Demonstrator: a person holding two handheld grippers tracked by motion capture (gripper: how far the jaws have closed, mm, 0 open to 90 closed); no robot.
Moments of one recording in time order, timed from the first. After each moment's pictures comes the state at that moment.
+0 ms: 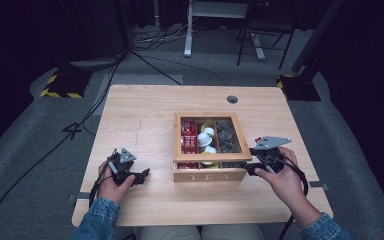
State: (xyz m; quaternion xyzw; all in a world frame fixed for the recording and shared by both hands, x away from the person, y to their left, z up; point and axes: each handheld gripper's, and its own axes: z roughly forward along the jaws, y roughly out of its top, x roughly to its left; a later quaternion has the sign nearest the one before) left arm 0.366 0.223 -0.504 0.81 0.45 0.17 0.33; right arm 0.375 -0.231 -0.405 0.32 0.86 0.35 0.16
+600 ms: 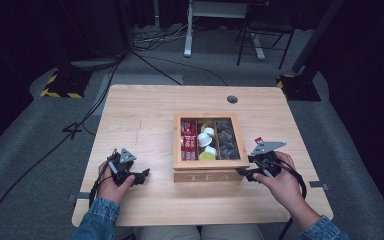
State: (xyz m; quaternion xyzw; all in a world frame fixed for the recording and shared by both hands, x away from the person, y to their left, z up) left arm 0.366 0.222 -0.504 0.81 0.45 0.17 0.33; right arm 0.372 -0.230 -0.422 0.33 0.88 0.32 0.12
